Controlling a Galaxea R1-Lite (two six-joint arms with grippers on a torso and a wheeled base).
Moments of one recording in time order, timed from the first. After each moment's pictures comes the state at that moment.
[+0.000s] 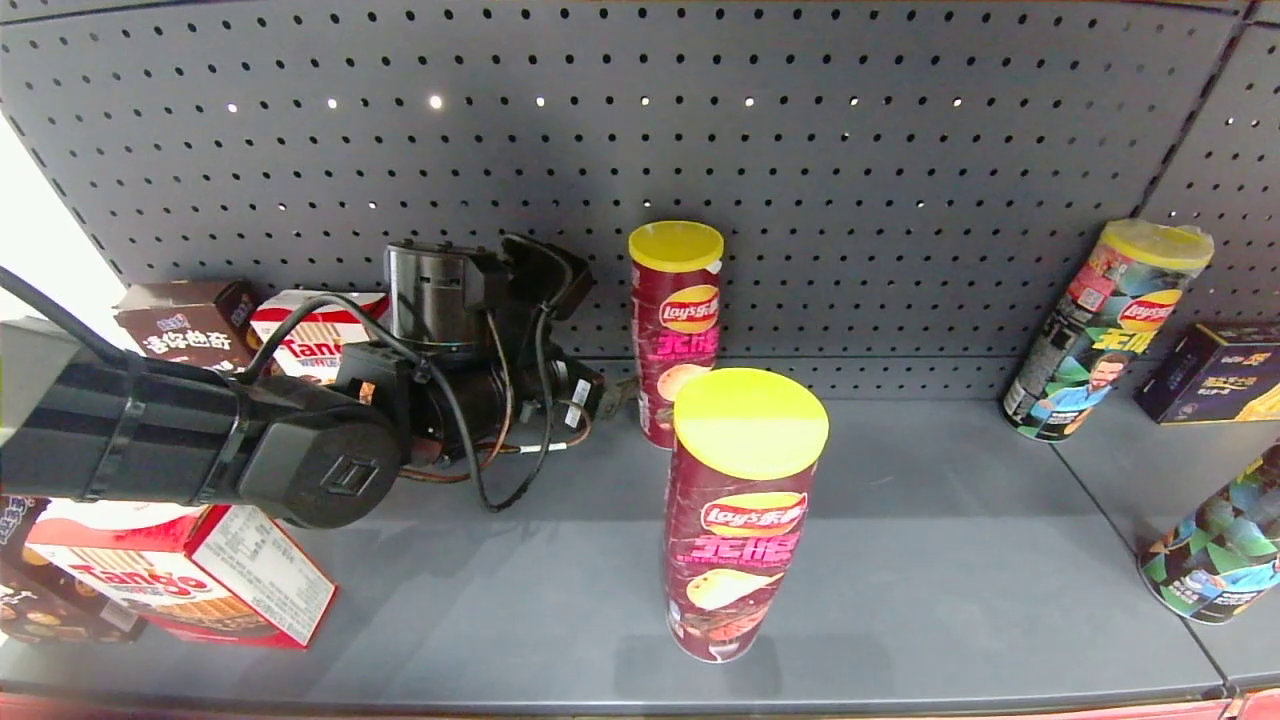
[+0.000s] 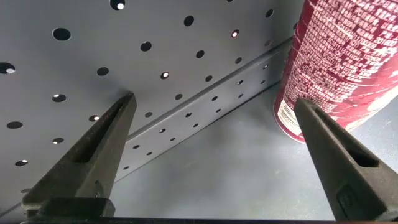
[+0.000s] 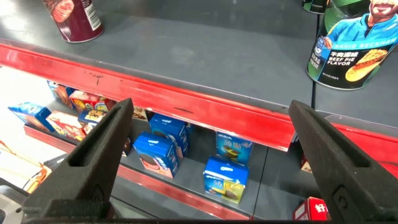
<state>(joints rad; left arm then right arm) -0.47 1.91 -1.14 -0.51 0.07 0.24 0.42 0.00 0.00 -0.01 -0.03 -0.01</state>
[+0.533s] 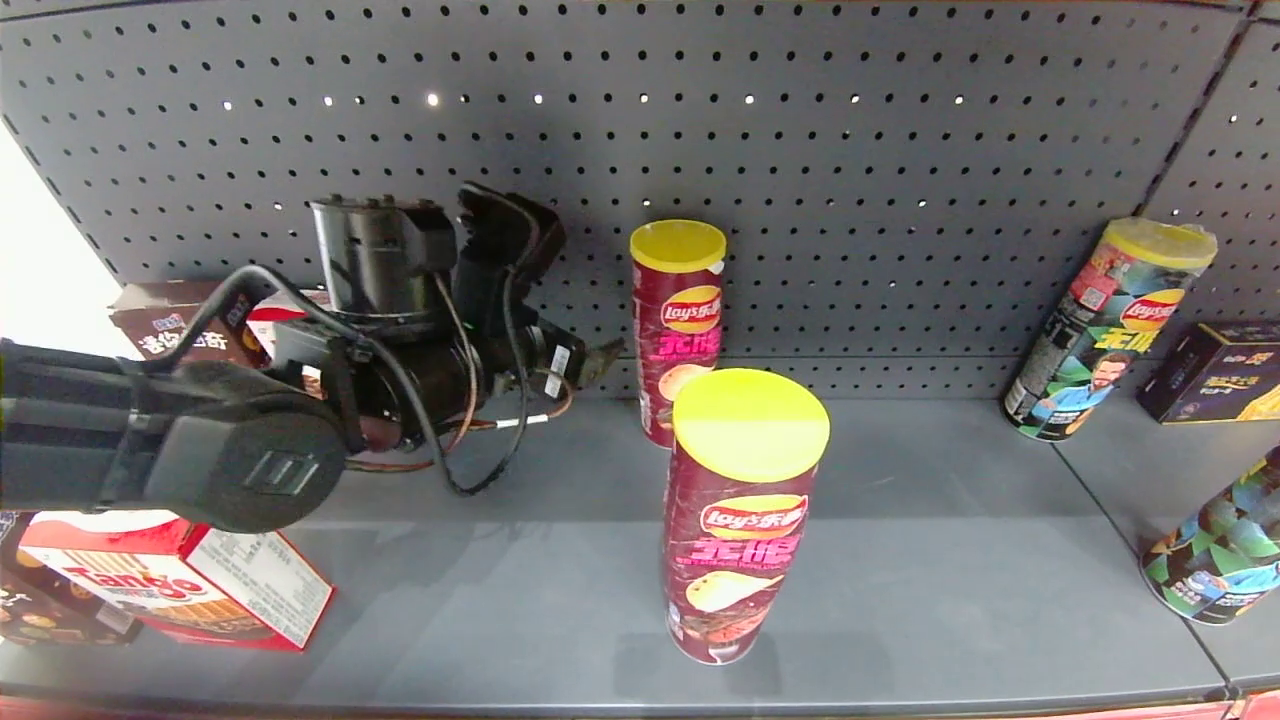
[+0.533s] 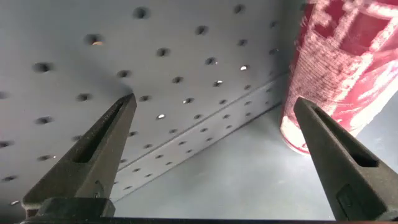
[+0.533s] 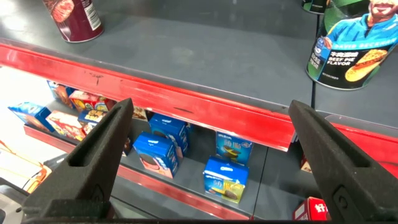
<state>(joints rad) -0.48 1.80 -1.11 -0.56 0.10 0.27 0.42 0.00 0.00 -0.01 -0.03 -0.01</state>
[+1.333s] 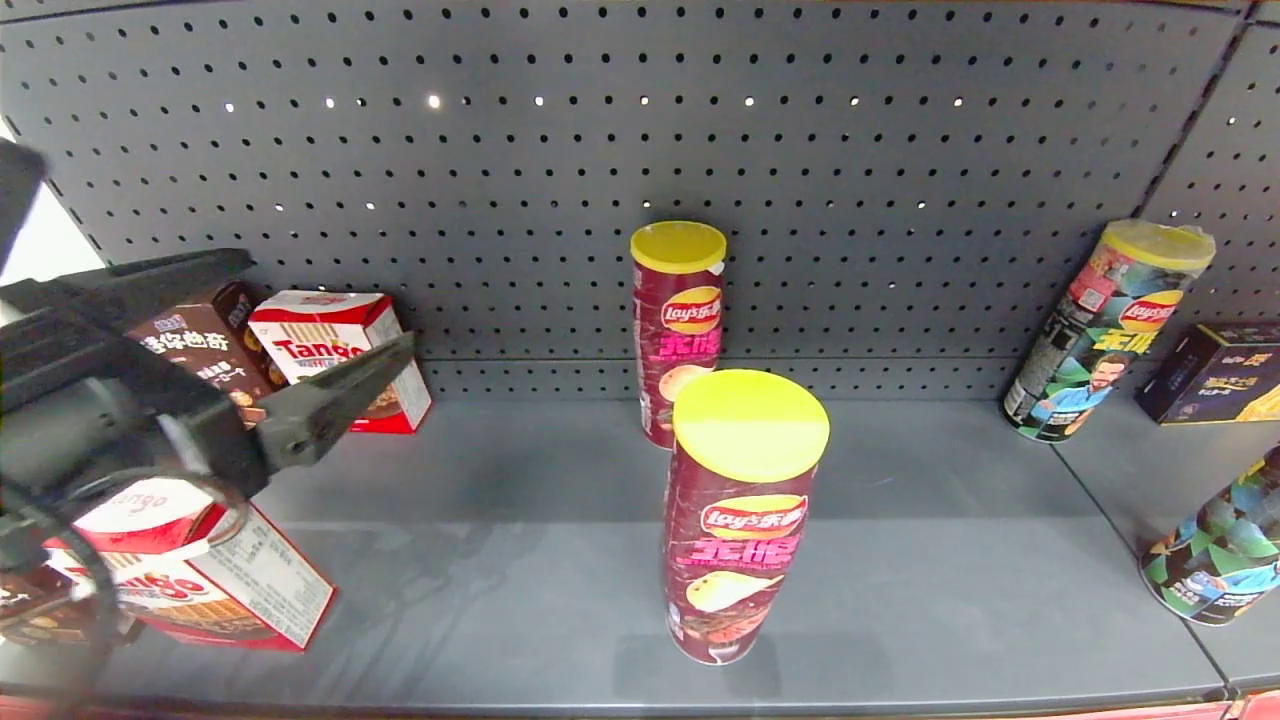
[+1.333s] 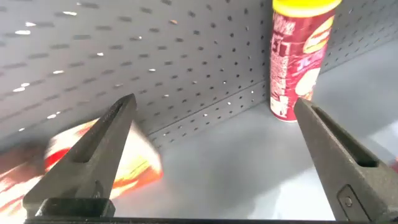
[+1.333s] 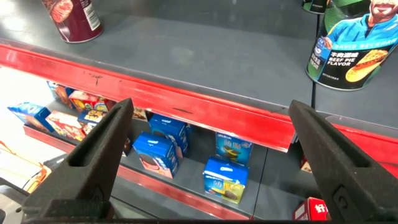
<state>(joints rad) -0.53 1.10 -0.66 -0.53 0.17 0.27 0.42 0.00 0.00 -0.01 -0.03 -0.01</state>
